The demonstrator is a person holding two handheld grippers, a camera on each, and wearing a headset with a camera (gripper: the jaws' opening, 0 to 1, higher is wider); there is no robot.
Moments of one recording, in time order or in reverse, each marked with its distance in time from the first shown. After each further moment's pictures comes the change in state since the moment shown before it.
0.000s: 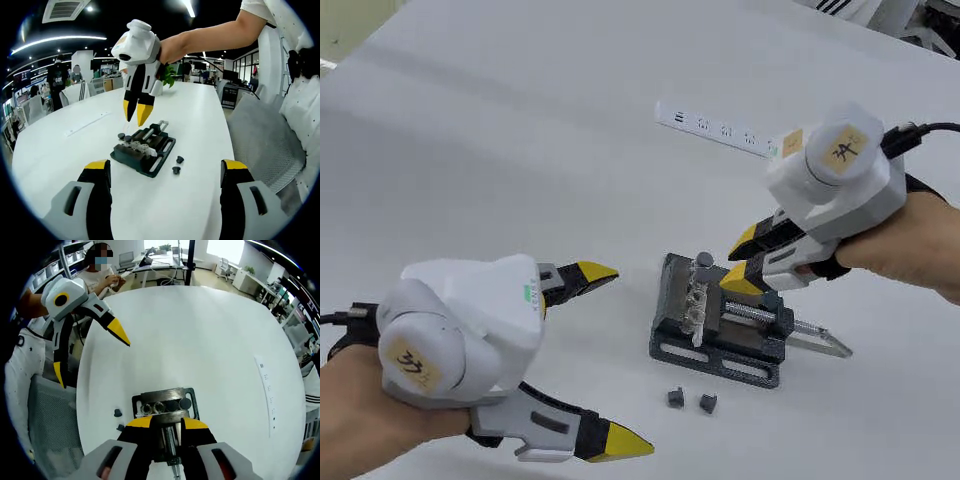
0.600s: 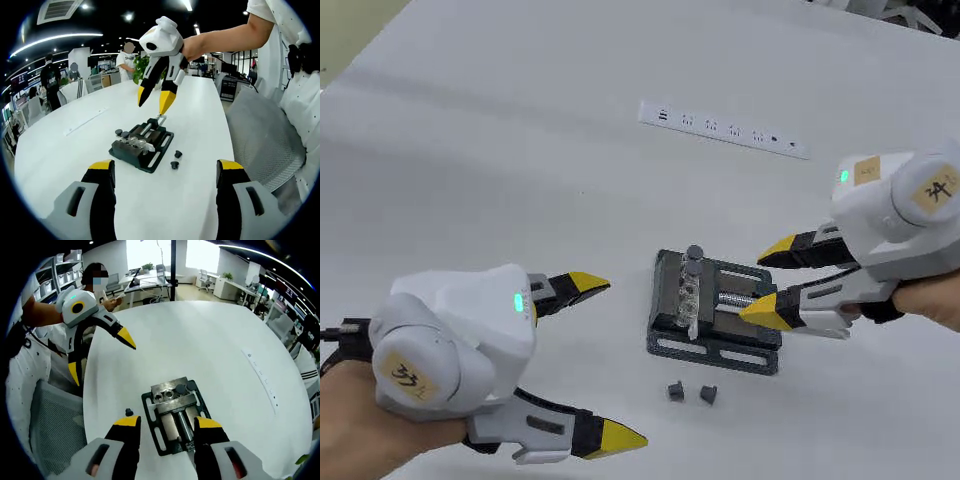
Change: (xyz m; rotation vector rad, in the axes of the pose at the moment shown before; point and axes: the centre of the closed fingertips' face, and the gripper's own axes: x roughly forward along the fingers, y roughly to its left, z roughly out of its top) left arm 0.001 -0.005 -0.008 0.031 0.065 -0.008; right arm -0.026 0.027 -0.032 0.140 -0.201 -0.064
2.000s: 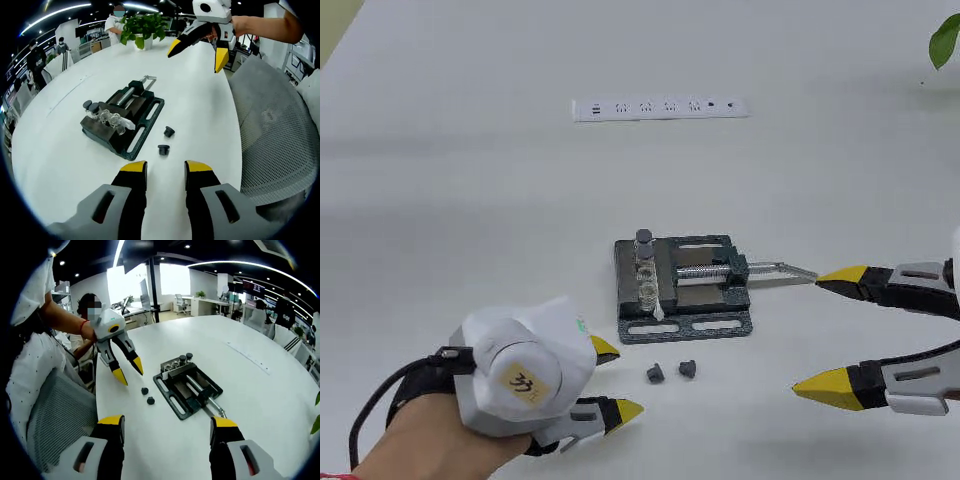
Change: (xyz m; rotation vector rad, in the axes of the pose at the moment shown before) left arm 0.062 -0.022 -0.046 -0.009 0.349 -0.048; right arm -0.046 0.040 -0.093 0.186 -0.270 -0.080
